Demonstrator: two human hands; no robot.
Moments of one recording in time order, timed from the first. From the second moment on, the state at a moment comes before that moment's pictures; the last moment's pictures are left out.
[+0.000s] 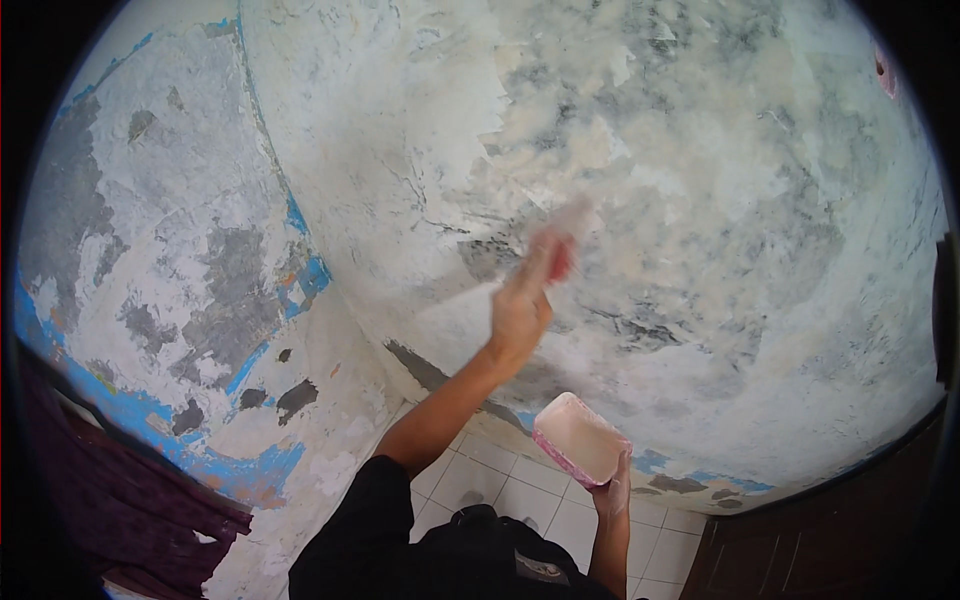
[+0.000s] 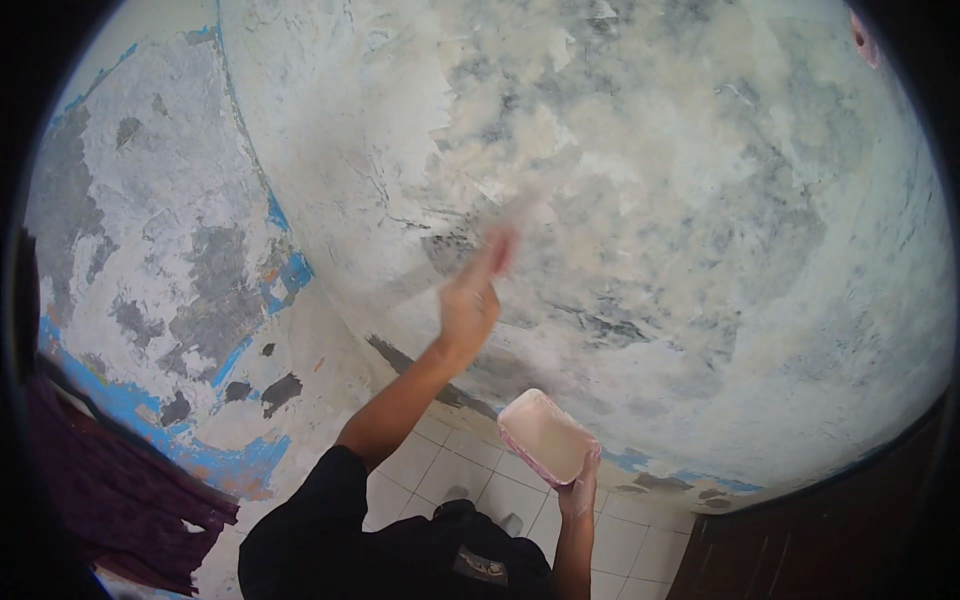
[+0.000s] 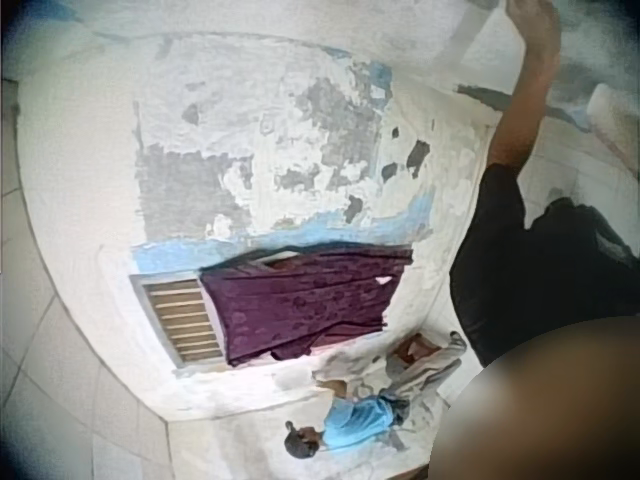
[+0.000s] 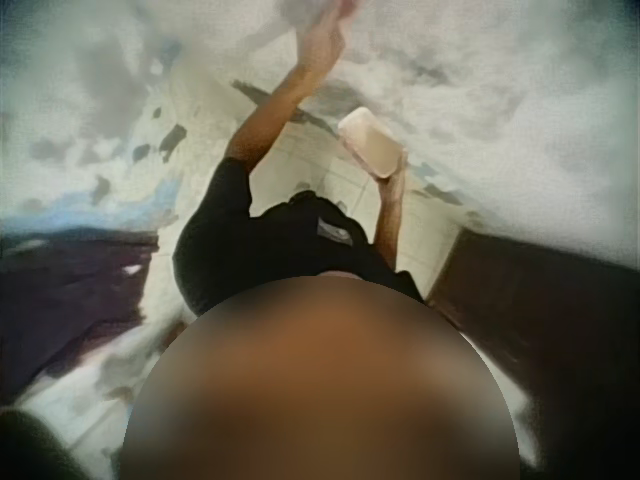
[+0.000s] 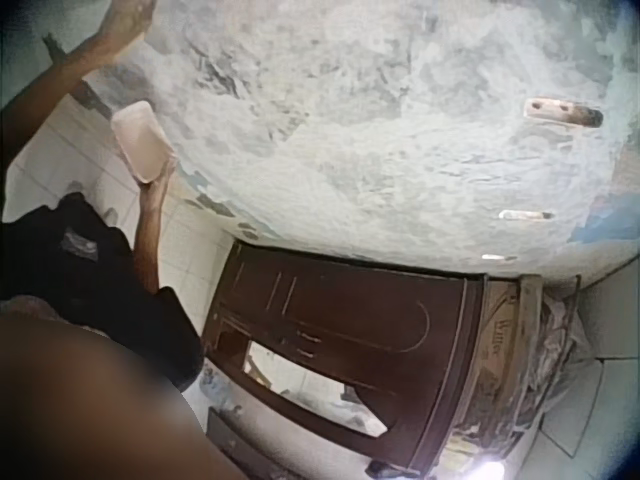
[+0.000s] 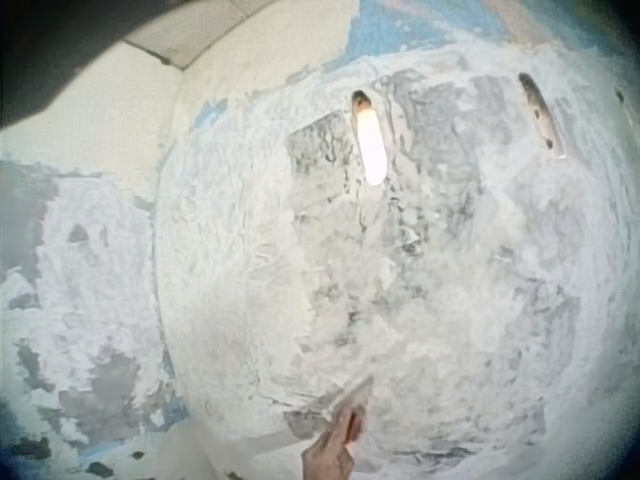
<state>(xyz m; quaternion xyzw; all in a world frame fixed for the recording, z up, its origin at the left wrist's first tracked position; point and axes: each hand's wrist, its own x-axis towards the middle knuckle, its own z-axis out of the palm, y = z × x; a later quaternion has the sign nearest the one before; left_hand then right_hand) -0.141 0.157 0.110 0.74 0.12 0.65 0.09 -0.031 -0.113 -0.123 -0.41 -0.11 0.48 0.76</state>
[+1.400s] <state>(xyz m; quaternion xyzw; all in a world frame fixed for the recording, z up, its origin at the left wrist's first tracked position) -0.095 0.174 0.154 0.75 0.18 0.63 -0.11 -0.014 -0.142 -0.140 -0.43 -0.12 0.48 0.76</state>
